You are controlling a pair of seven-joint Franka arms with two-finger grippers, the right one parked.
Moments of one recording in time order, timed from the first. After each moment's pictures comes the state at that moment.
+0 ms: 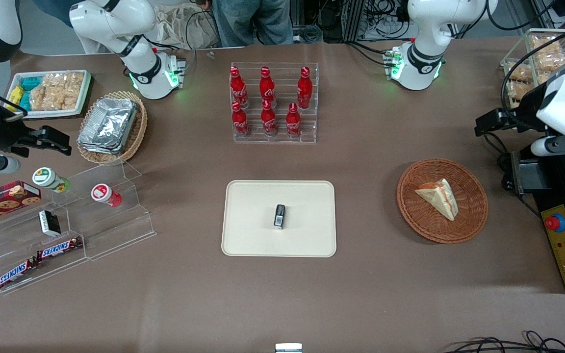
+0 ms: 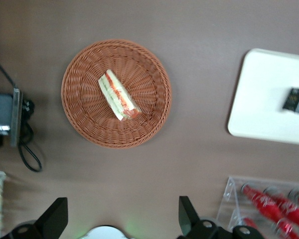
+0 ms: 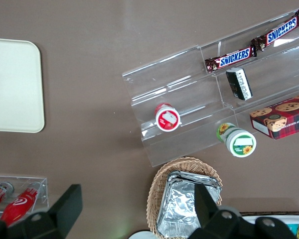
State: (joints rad) arm -0.08 -0.02 0.00 -1.64 -0.08 1.54 -0.25
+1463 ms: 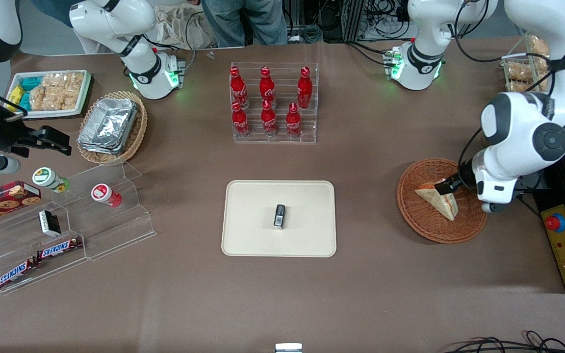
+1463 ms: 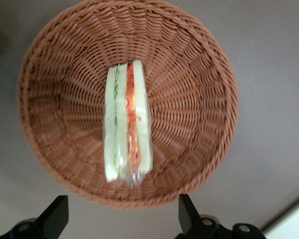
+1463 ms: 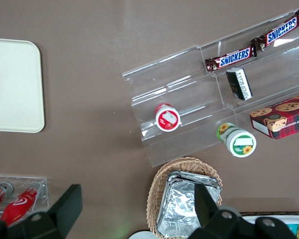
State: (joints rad) arm -0.07 0.17 0.02 -2.13 -0.08 2.20 -0.65
